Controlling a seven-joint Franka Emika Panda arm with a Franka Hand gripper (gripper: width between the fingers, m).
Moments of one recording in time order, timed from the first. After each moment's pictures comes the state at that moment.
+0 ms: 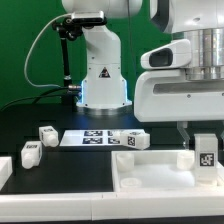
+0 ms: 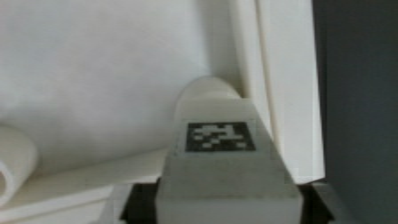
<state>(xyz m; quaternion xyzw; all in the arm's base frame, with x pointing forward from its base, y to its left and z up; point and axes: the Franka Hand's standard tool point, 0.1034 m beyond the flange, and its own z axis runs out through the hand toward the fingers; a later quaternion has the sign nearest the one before) 0.639 0.106 0.080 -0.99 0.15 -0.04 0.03</state>
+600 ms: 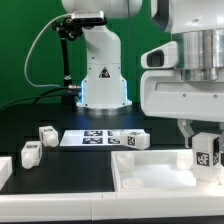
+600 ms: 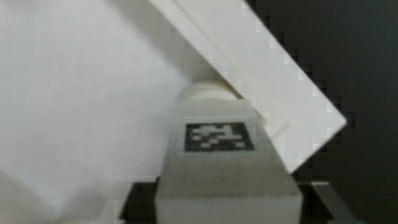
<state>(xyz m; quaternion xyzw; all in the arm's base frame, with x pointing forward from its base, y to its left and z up) 0.641 0.105 0.080 -0.87 0.48 0.00 0.05</state>
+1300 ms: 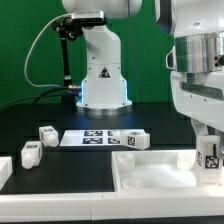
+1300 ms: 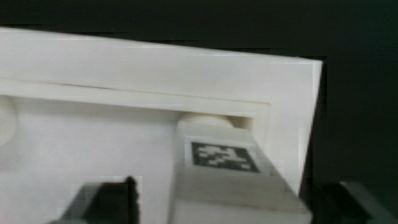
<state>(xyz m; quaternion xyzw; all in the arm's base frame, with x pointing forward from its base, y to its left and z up) 0.640 0.116 0.076 -0.74 0.67 0.00 0.06</state>
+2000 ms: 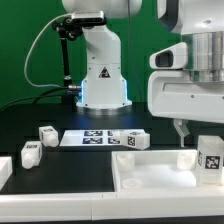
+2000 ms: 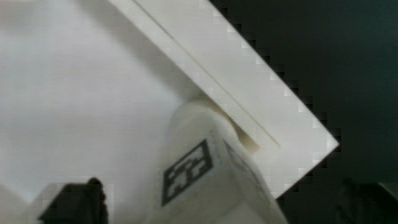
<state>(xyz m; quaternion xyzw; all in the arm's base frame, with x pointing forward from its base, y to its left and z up) 0.638 0.117 0.077 -0.94 0.34 -0.02 0.03</state>
